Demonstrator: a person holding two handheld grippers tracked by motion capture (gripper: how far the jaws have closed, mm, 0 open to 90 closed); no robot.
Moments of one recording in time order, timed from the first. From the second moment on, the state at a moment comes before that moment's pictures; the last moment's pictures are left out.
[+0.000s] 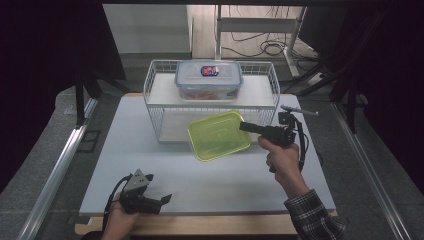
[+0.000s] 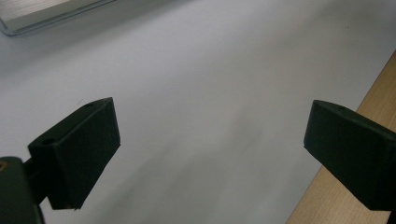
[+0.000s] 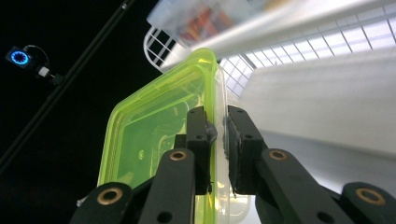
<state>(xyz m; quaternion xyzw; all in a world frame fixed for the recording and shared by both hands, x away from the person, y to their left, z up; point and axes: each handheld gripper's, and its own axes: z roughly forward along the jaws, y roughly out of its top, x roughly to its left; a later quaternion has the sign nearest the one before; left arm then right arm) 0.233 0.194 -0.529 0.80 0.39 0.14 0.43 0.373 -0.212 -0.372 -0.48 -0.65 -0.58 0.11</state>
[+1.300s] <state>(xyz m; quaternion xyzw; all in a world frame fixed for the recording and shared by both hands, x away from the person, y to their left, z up) 0.233 0.193 -0.529 0.81 0.39 0.14 0.42 0.426 -0.188 -0.282 -0.50 -0.62 -0.60 0.08</state>
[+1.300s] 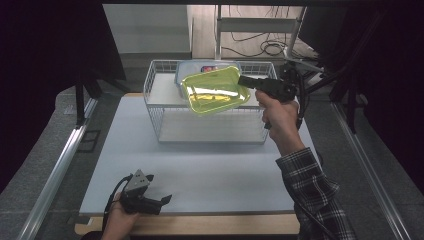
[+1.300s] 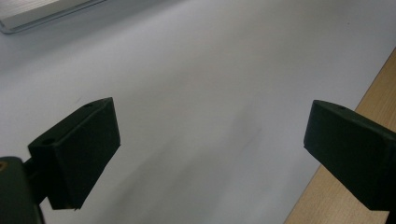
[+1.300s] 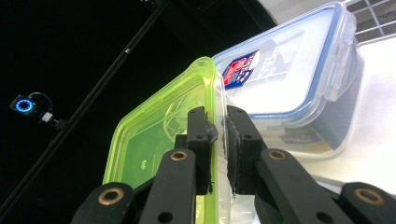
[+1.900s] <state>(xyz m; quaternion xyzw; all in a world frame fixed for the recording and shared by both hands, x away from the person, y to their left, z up) 0.233 0.194 -0.529 0.80 0.39 0.14 0.43 0.460 -0.179 -0.275 -0.53 -0.59 -0.60 0.07</state>
